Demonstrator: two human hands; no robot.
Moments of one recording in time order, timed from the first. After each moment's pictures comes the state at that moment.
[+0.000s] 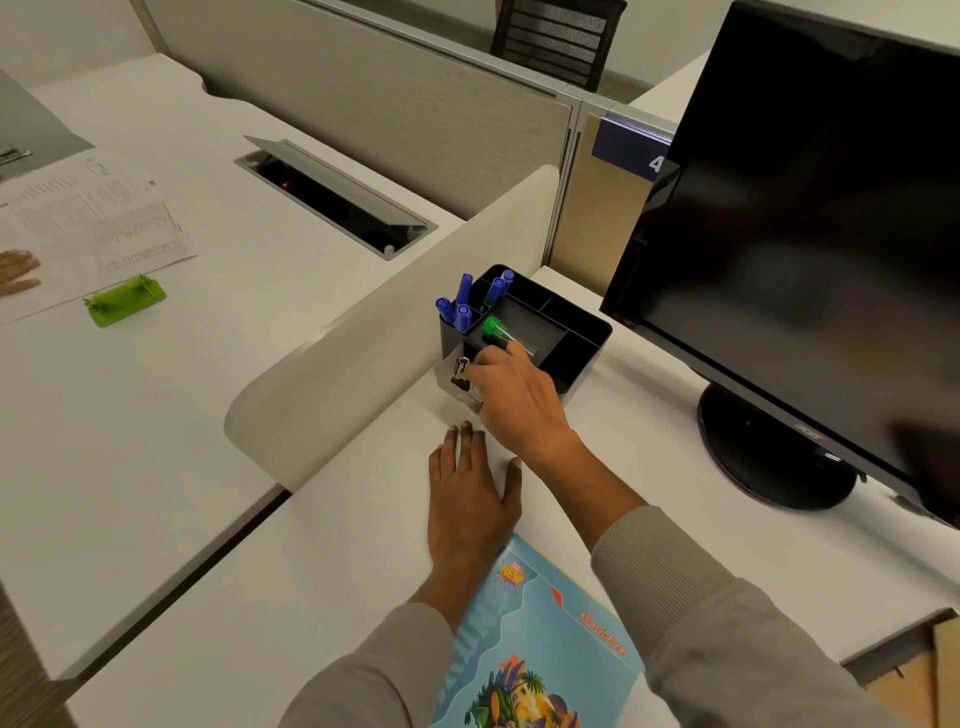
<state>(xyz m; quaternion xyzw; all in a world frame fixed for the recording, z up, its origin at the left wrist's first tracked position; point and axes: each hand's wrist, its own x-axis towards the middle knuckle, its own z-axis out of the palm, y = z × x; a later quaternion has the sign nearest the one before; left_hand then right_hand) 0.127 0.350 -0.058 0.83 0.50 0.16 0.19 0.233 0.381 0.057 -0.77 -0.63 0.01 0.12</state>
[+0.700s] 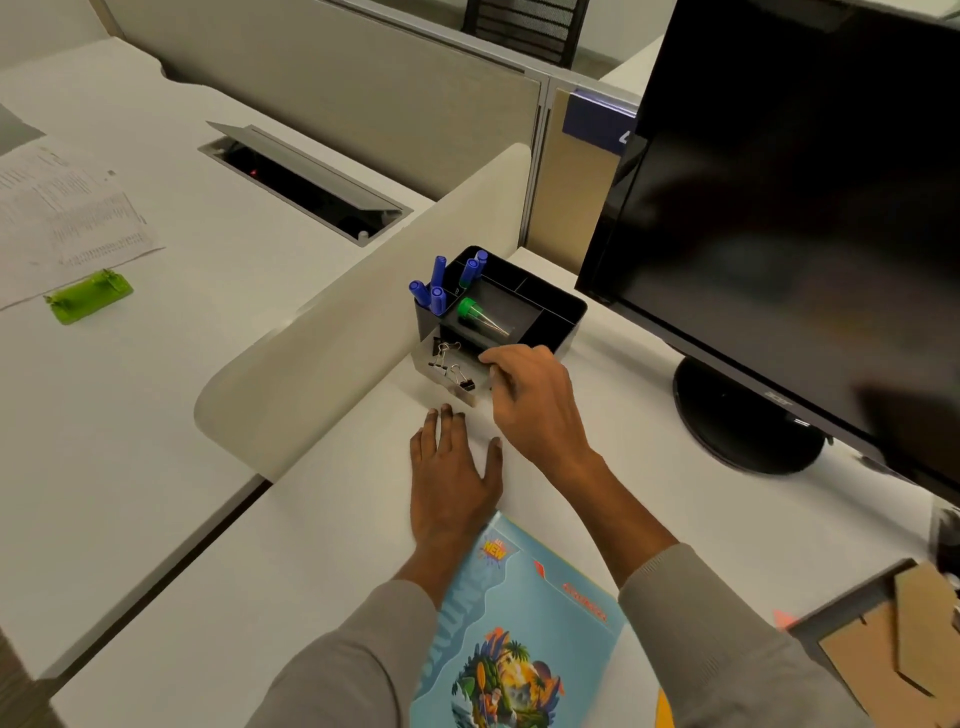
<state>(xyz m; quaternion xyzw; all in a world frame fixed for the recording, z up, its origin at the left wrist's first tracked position) 0.125 0.348 -0.049 0.83 0.50 0.16 0.21 0.247 0.331 0.042 -0.76 -0.54 0.02 0.37</state>
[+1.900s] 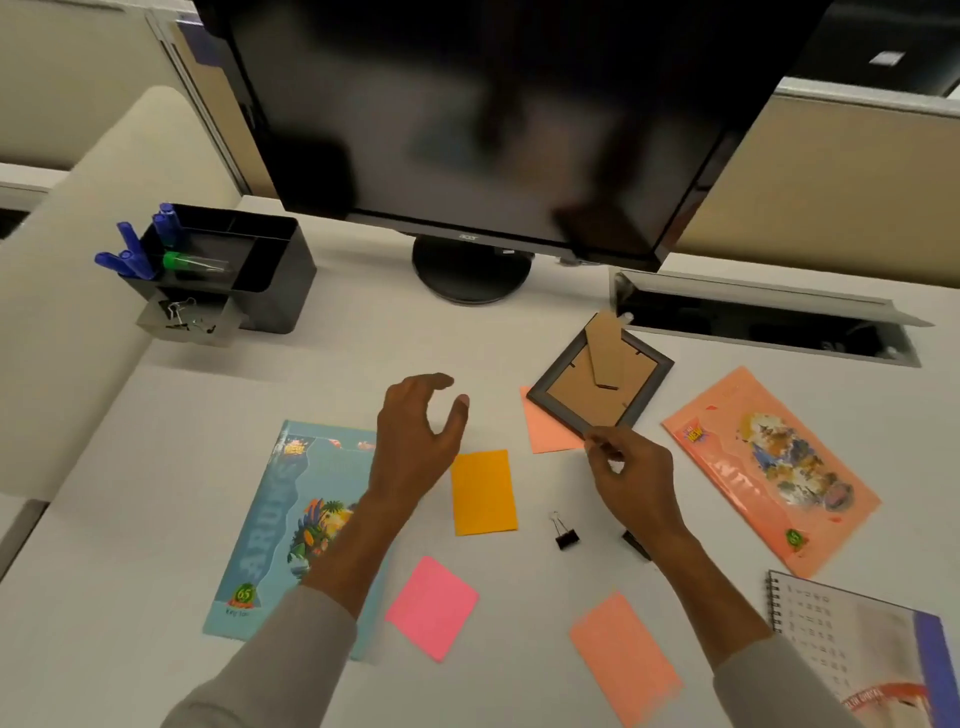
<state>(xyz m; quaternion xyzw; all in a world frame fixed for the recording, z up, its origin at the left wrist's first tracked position) 0.159 0.140 0.019 0.87 0.20 0.21 0.40 0.239 -0.119 0.011 -0.90 -0.17 0.01 0.41</state>
